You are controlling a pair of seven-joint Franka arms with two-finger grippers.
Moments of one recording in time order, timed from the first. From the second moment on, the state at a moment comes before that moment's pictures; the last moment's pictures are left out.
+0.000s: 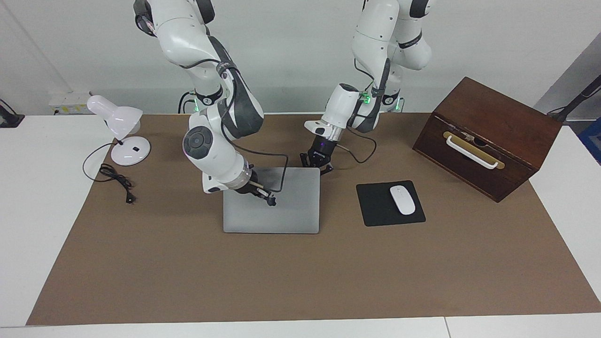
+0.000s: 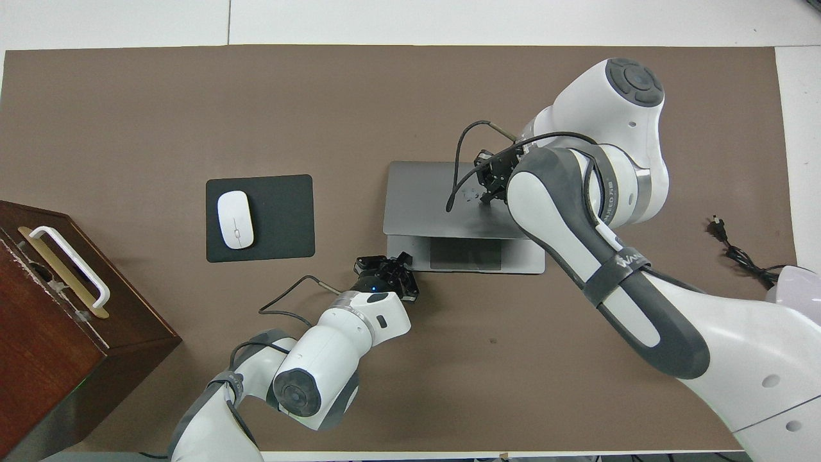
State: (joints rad) left arm -0.75 0.29 -0.05 -2.47 -0.24 3.50 0.03; right arm 0.12 0.44 0.20 -1.63 0.27 2.00 0.83
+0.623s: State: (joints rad) left arm -0.75 0.29 -0.05 -2.47 -0.24 3.50 0.04; right arm 0.13 0.44 0.21 -1.69 0.27 2.06 0.81
